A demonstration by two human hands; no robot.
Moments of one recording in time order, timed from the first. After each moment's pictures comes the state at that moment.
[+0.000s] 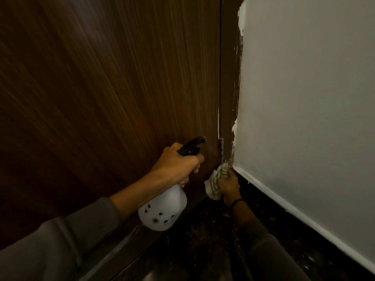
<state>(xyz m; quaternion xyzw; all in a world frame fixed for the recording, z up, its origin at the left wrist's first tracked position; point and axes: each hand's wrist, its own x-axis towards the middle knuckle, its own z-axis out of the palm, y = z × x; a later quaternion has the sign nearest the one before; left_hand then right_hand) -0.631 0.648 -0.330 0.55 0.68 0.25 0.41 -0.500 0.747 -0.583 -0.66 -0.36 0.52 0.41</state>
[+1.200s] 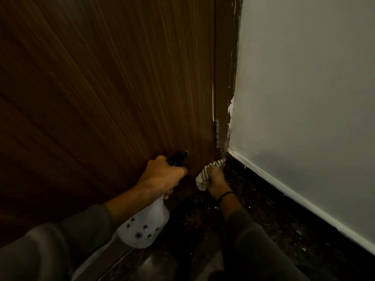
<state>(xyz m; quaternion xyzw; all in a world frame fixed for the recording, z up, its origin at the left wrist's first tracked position) -0.651 0.658 -0.409 0.44 0.78 0.19 0.41 -0.532 0.755 -0.613 -0.59 -0.23 0.61 0.48</state>
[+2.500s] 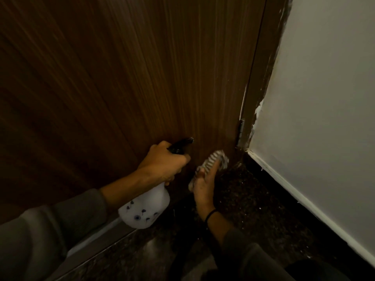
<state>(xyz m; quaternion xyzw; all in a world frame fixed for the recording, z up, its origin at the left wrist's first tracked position) -0.682 0.615 -0.365 0.46 0.78 0.22 0.37 -0.598 0.661 -0.578 -0.53 -0.44 0.48 0.54</state>
